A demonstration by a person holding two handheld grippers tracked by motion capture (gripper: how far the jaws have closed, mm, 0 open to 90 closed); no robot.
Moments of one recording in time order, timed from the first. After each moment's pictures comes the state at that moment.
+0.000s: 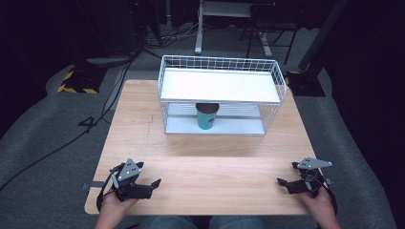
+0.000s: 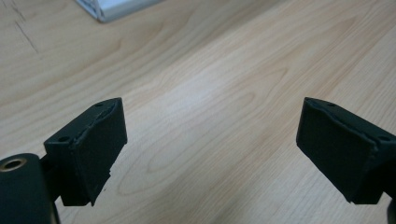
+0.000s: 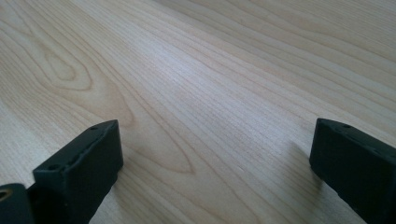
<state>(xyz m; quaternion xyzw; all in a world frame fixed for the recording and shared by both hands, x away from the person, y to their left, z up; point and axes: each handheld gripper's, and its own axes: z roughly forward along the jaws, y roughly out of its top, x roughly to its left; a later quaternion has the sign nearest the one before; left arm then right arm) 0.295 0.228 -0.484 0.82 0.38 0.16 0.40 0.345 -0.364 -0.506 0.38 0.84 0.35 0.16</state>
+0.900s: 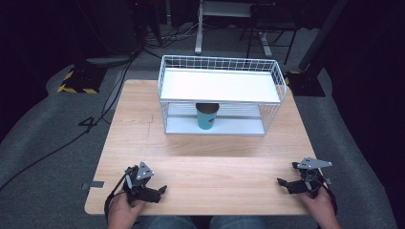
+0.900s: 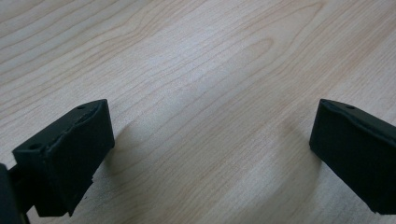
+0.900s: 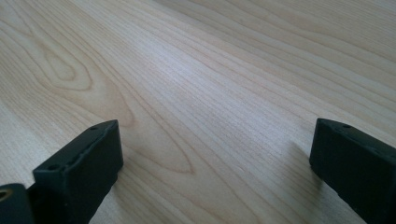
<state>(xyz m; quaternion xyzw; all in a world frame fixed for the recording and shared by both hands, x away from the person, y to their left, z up) 0.302 0.203 -0.506 0.85 0.40 0.14 0.33 0.345 -0.364 -0.506 0.38 0.84 0.35 0.16</state>
